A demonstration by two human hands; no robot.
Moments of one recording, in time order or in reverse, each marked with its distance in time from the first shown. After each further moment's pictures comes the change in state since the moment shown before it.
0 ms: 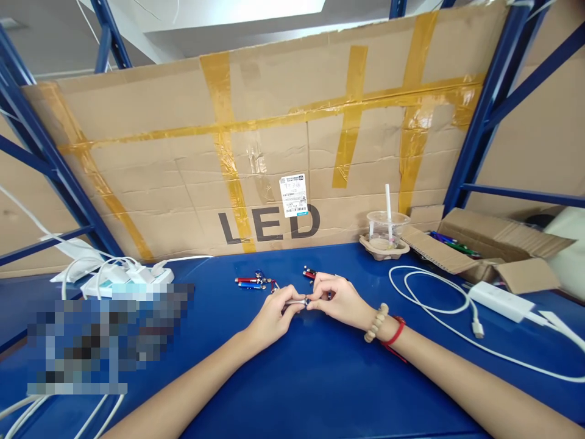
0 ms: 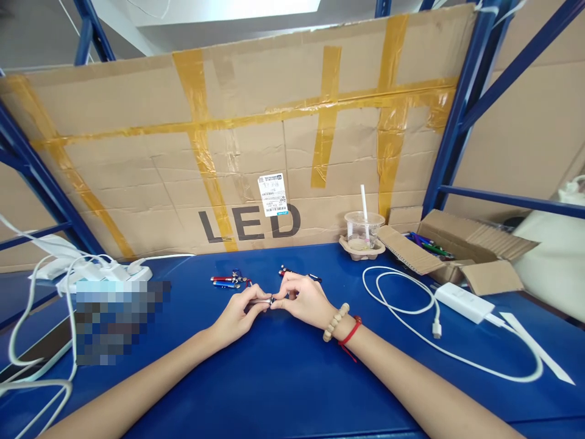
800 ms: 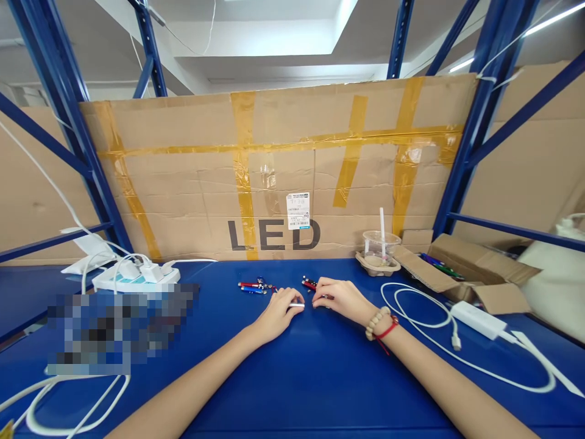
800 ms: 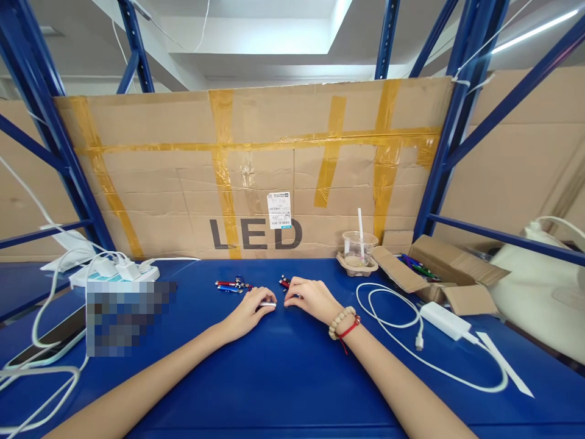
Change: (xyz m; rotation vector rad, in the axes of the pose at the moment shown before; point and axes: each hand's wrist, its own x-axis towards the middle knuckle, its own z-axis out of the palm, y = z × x) left_hand 0.006 -0.005 0.001 0.206 -0.092 -0.121; right_hand 0.006 -0.004 -0.032 -0.435 -0.228 -0.060
